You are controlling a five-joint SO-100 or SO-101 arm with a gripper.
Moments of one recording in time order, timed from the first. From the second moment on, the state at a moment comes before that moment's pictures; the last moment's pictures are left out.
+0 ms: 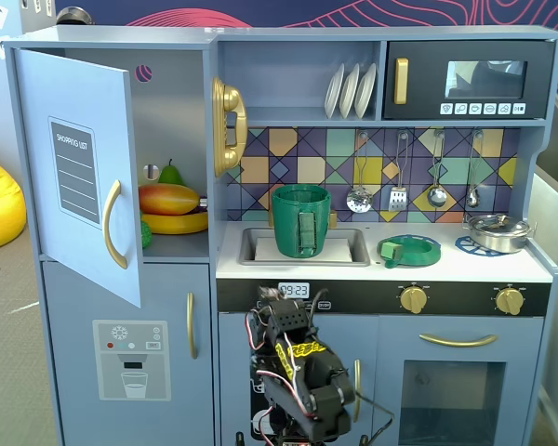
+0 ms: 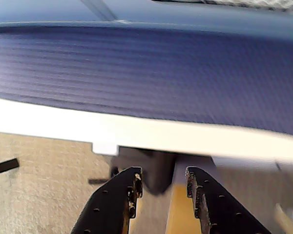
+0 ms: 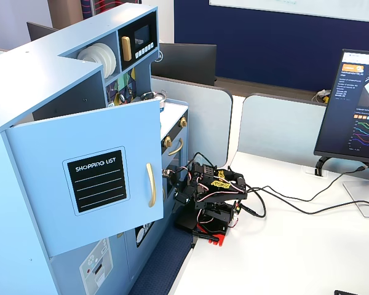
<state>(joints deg) -27.6 175.3 156.0 79.8 -77.3</state>
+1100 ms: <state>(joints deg) -71.5 136.8 70.4 71.7 -100.0</state>
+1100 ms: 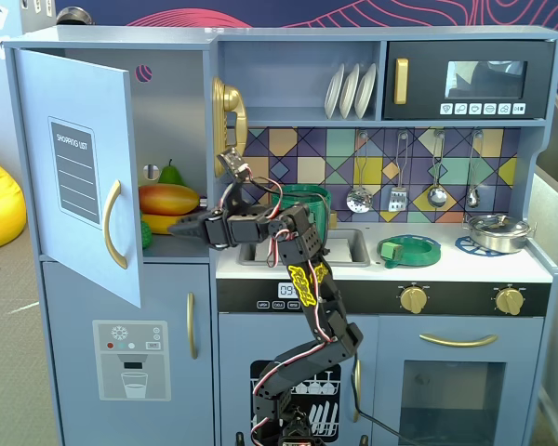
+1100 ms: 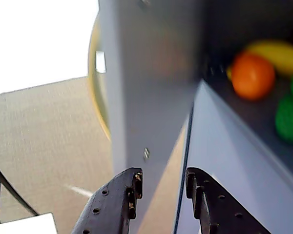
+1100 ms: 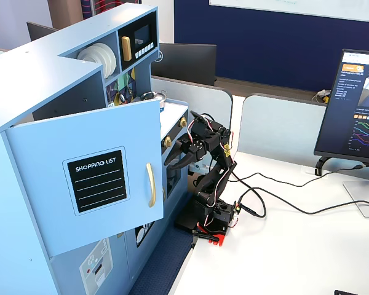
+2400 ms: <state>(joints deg) -82.6 110.1 47.8 61.4 -115.7</state>
